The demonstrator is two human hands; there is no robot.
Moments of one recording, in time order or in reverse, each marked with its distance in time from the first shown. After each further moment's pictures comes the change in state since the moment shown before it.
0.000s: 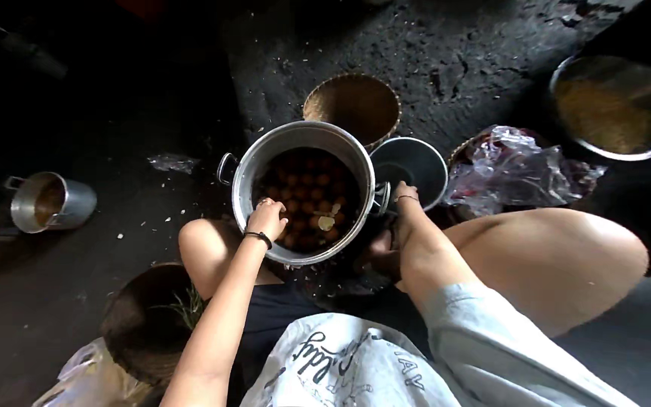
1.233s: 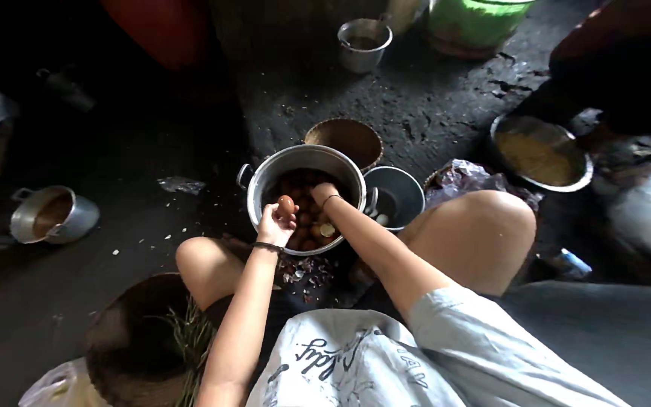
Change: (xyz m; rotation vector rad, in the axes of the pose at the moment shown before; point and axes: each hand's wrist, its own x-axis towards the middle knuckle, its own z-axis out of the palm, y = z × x) left_hand -0.063 0.029 -0.011 -2.008 0.200 -0.286; right_hand -0.191 -0.166 0.007 -0.606 -0.070 -0.682
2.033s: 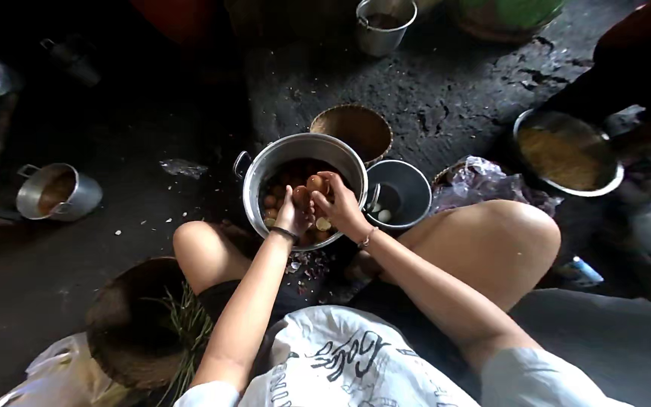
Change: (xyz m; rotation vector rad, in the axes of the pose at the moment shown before) left_hand 0.017 -0.036 0.029 0.207 -0.128 -0.159; right_hand -0.111 0.033 0.008 0.839 0.533 -0.471
